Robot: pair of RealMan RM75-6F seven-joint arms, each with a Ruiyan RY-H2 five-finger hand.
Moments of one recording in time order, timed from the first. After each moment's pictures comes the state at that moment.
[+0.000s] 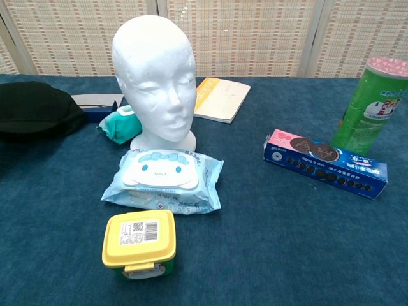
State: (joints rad) left arm -0.42 -1.92 -0.17 -0.32 1.40 1.44 -0.37; right arm 0.10 -1.12 0.06 -1.69 -1.56 1.50 -0.22
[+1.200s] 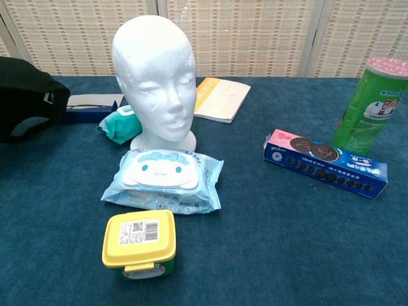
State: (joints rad) left arm -0.42 -1.89 -0.17 -0.26 1.45 1.73 -0.46; right arm 0.10 -1.12 0.06 -1.69 -1.56 1.50 -0.21
